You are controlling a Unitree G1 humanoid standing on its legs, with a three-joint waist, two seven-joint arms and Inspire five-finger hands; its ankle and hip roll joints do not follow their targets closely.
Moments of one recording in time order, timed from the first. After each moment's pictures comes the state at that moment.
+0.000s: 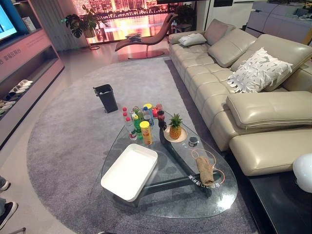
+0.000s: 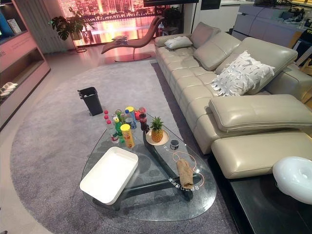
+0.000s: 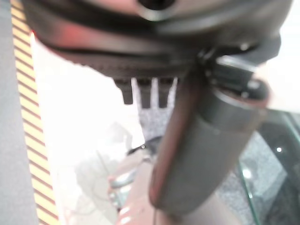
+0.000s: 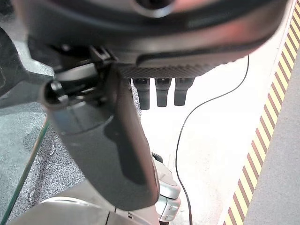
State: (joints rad) left arm -0.02 0.30 -0.26 1.28 0.01 0.09 -0.14; right arm -0.05 -0.32 0.26 1.35 -0.08 0.19 0.03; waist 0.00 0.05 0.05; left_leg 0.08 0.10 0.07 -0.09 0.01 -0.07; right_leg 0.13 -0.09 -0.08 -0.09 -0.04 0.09
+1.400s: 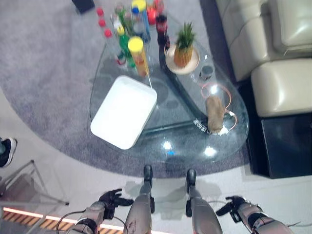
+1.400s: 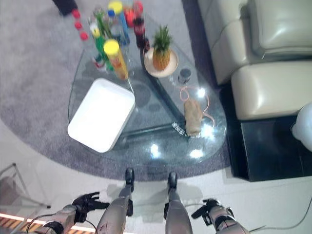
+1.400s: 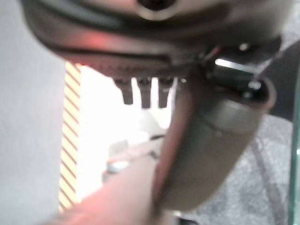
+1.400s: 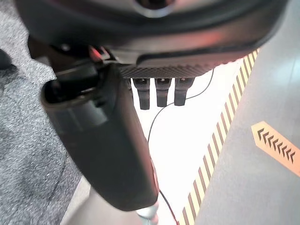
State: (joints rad) left arm -0.31 0.34 -0.25 1.19 -0.40 0.05 -0.09; right arm -0.38 -0.39 0.27 1.27 0.05 0.17 -0.08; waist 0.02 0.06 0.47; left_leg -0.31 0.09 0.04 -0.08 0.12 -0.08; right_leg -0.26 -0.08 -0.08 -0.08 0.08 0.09
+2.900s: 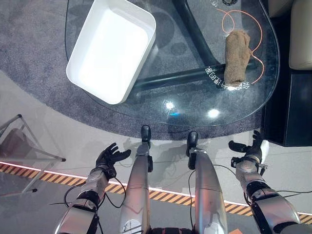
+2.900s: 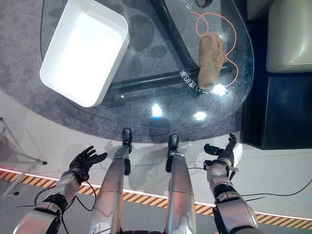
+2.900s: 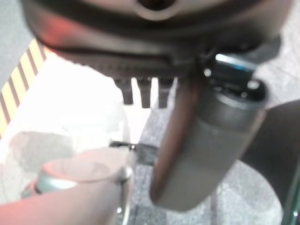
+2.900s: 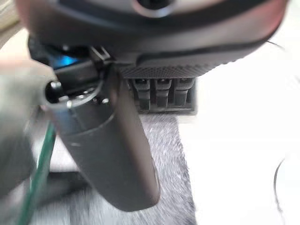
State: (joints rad) left arm -0.43 0.36 -0.18 1.12 -0.70 -0.10 -0.01; right arm -0.56 -0.42 0.05 1.23 0.45 -0.26 -0.57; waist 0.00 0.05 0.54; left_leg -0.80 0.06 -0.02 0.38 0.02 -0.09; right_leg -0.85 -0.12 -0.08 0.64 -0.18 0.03
